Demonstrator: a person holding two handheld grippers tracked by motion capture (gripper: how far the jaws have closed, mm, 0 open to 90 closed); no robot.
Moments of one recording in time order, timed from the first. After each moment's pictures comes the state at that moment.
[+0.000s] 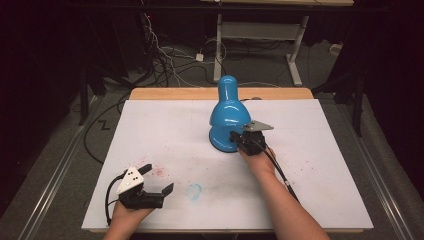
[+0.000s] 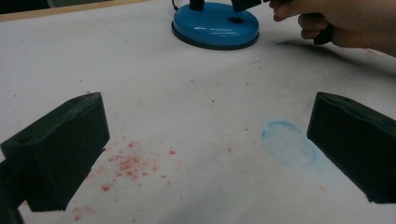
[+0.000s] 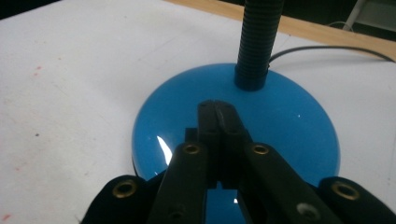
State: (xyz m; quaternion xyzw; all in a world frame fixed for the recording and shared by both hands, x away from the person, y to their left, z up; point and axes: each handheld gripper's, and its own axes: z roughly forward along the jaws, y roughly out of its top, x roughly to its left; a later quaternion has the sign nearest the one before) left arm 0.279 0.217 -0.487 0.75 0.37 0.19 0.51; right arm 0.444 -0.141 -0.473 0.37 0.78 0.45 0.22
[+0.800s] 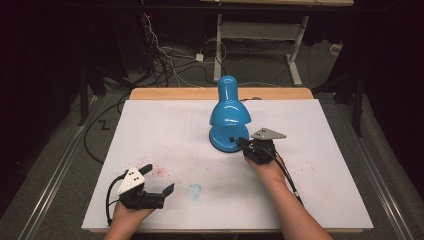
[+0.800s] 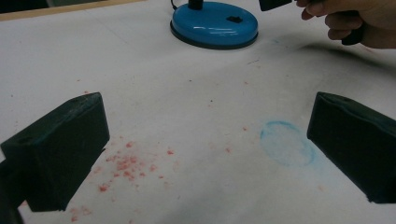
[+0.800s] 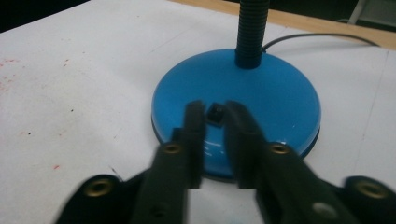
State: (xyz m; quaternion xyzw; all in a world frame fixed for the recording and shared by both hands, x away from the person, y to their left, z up) left arm 0.279 0.214 -0.487 0.75 0.37 0.19 0.51; right arm 0.413 -0.165 -0.469 0.38 0.77 0.47 0.20
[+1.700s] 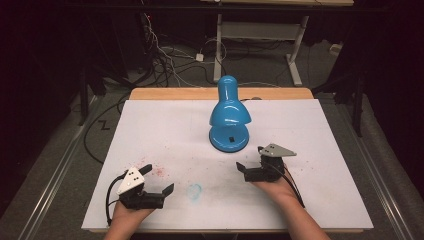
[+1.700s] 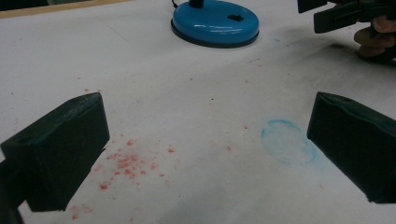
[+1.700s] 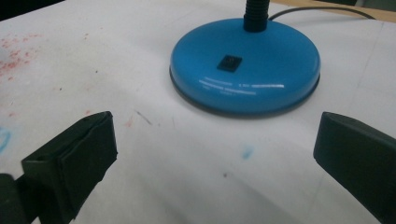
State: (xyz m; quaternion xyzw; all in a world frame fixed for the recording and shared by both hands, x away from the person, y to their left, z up) left arm 0.279 0.215 -0.488 0.75 0.37 0.19 0.51; right arm 0.370 -0.186 -0.483 0.37 0.77 0.47 0.21
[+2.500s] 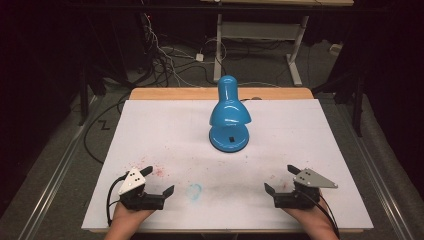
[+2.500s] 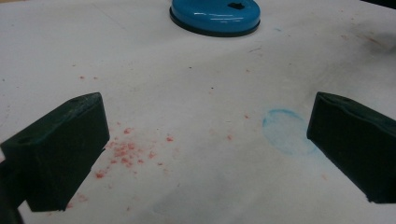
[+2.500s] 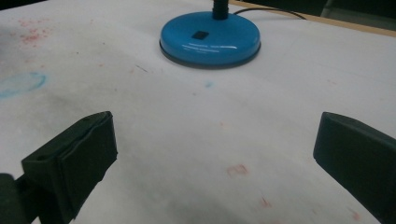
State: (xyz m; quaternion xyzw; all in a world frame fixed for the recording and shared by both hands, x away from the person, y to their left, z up) left arm 0.279 0.215 -0.493 0.76 0.37 0.18 0.50; right arm 0.291 -0.256 -0.475 0.37 0.76 0.47 0.25
